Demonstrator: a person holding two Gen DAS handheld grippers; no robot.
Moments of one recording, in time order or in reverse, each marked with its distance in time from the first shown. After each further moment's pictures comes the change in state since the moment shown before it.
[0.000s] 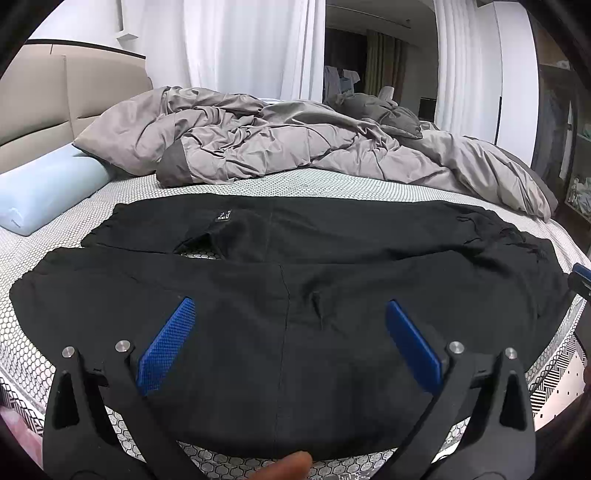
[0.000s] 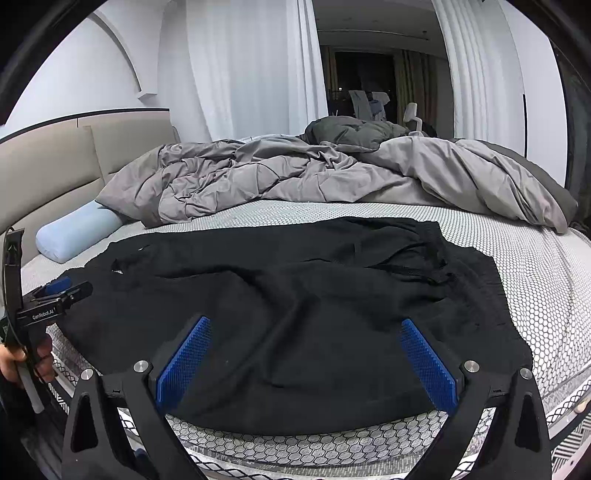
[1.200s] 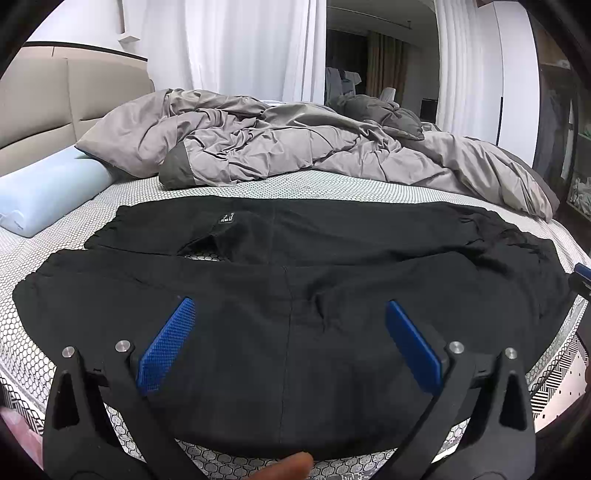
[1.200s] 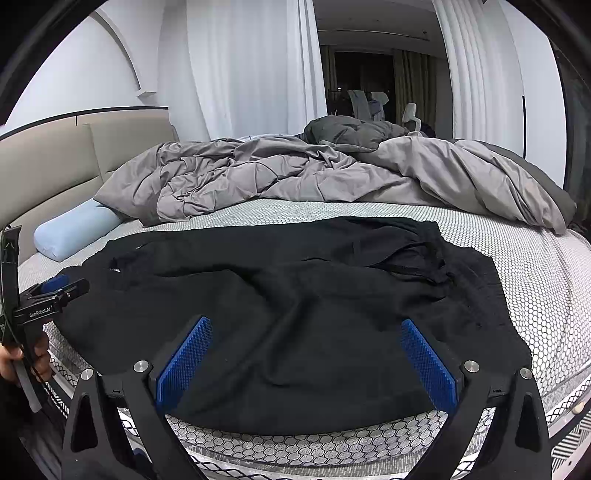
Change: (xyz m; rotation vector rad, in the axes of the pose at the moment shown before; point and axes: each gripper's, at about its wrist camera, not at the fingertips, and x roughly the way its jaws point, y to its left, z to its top) left arm 0.000 0.000 0.000 0.002 -0.002 0.001; right arm -0.001 0.002 0.000 -0.003 0.000 -0.011
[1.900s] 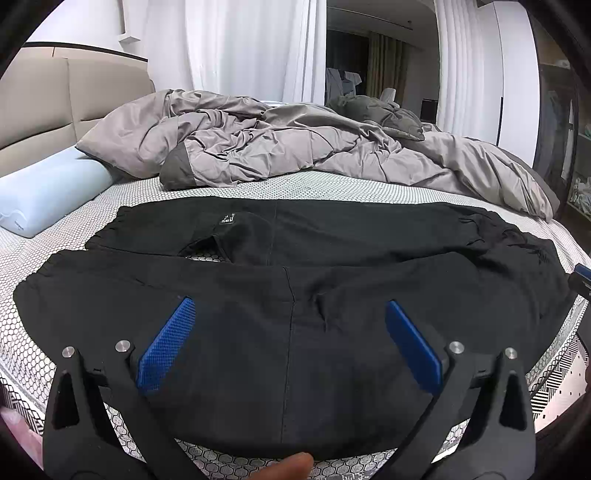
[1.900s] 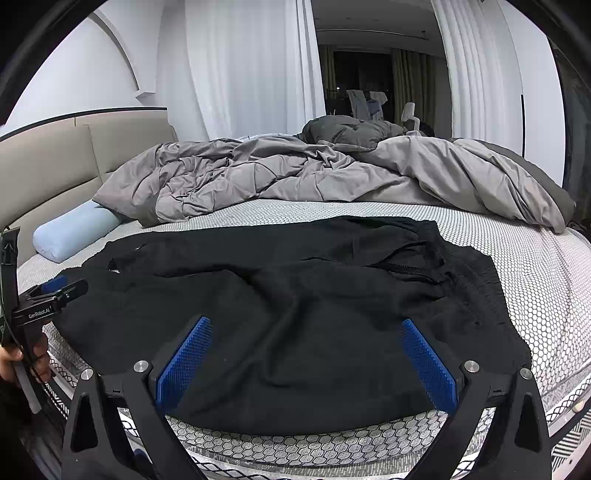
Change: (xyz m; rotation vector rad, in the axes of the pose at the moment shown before) left arm 0.000 -0.001 0.000 0.000 -0.002 0.000; right arm -0.001 -0.001 0.000 0.005 0.002 -0.002
